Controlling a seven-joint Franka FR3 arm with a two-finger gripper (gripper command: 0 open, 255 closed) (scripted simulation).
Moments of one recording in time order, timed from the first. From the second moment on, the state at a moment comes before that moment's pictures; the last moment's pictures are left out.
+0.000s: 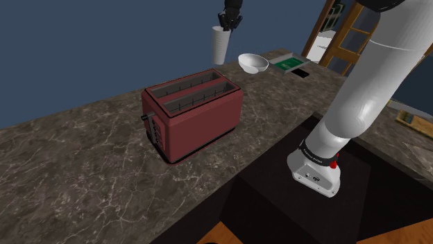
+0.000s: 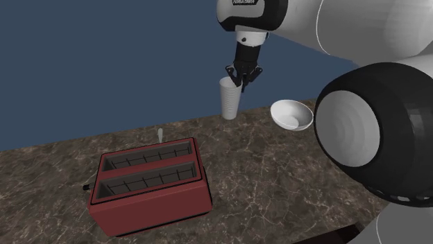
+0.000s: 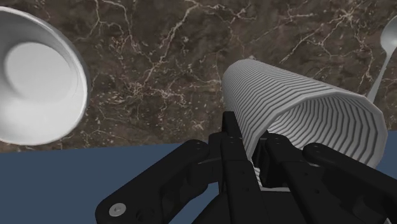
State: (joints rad) arm -0.07 0.12 -0.11 -1.67 0.12 1.73 -0.03
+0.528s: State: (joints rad) arm -0.07 0.13 -0.11 -1.55 0.12 1.62 -0.02
